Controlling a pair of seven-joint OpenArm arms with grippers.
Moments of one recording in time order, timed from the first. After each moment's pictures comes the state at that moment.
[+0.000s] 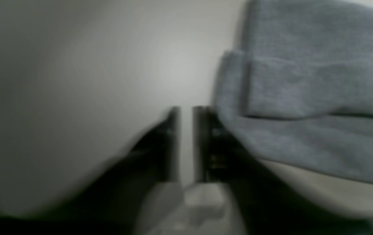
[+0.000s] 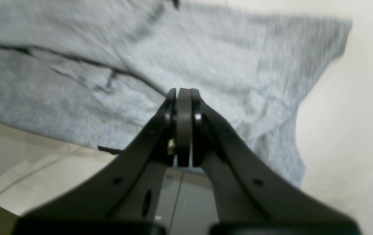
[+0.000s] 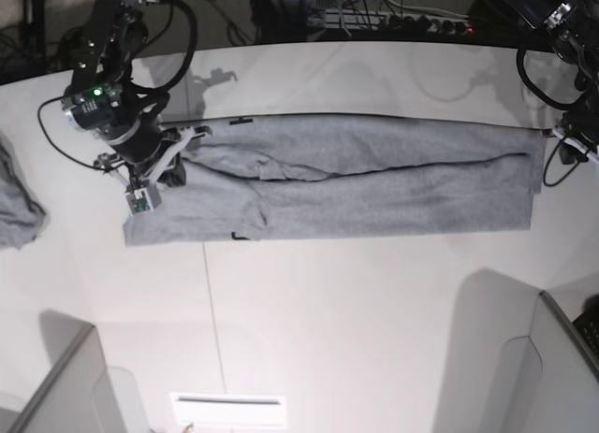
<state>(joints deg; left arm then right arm) 8.8 -17.8 -53.6 92.8 -22.0 -35.7 59.6 -12.7 1.5 11.9 113.9 15.0 24.7 -61.2</state>
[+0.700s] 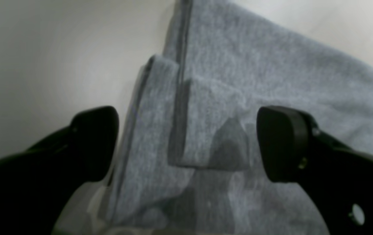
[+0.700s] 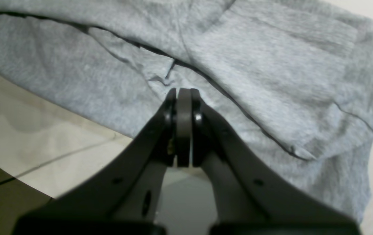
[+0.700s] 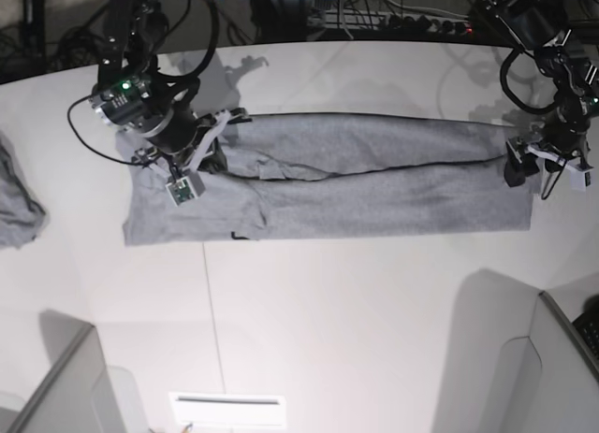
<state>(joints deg) 2.4 -19.1 -46.6 67.7 -29.6 -36.2 46.4 -14.8 1.0 3.8 113.7 15.6 24.5 -60.8</state>
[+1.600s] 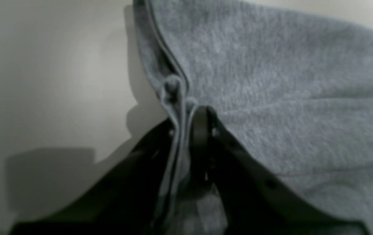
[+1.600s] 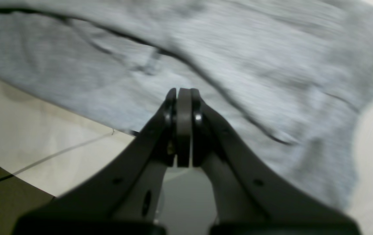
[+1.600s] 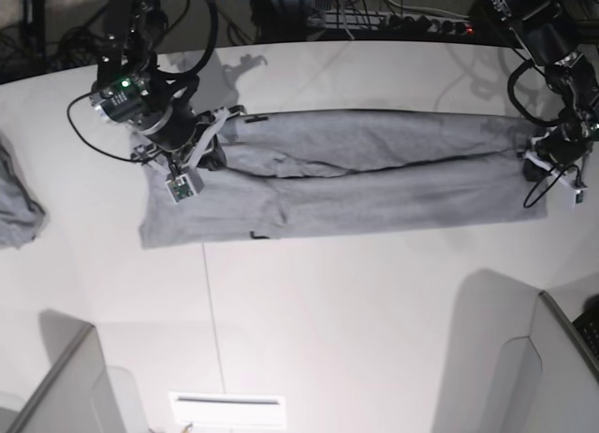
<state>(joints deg) 0.2 -24.6 -39.0 67.1 -21.5 -36.2 49.3 -15.2 1.0 3.9 113.8 15.6 24.5 -60.8</state>
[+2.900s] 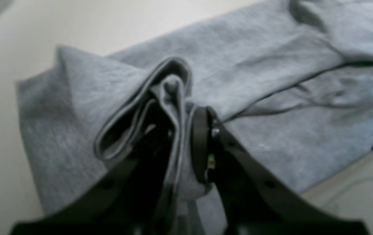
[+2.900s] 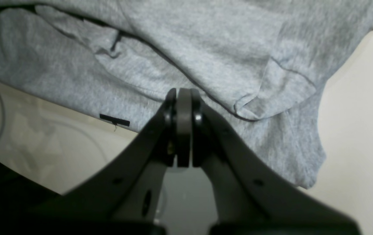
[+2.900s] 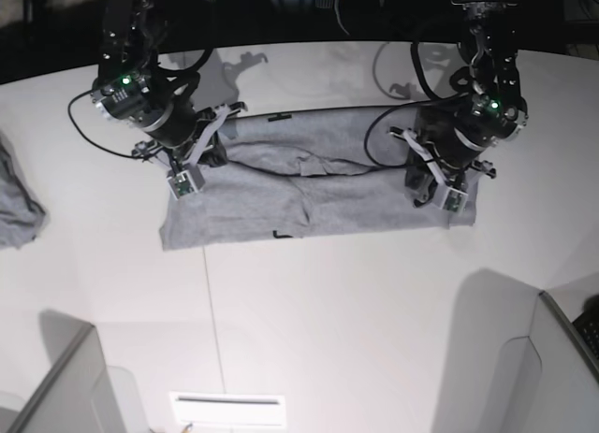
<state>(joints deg) 12.5 -11.1 -9.8 104.6 -20.5 -24.5 50.2 -16.0 0.9 4.0 113.8 15.6 24.5 -60.8</state>
